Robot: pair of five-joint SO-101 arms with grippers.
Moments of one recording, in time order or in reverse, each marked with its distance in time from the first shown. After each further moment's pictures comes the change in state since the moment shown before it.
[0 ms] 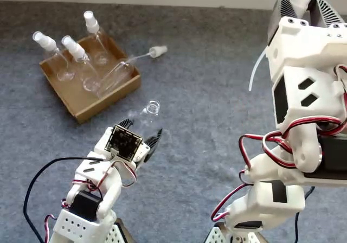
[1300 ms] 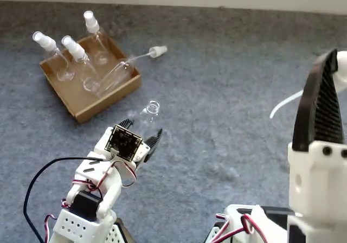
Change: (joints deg) left arm 0.0 0.0 0.0 0.0 0.0; right arm -0.3 -20.5 -1.0 0.0 4.1
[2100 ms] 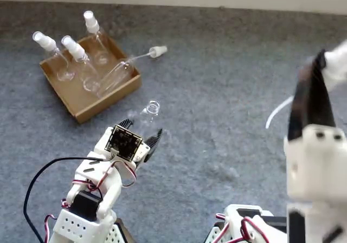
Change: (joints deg) left arm 0.0 0.0 0.0 0.0 0.0; right arm -0.2 -5.1 12.7 0.0 0.0
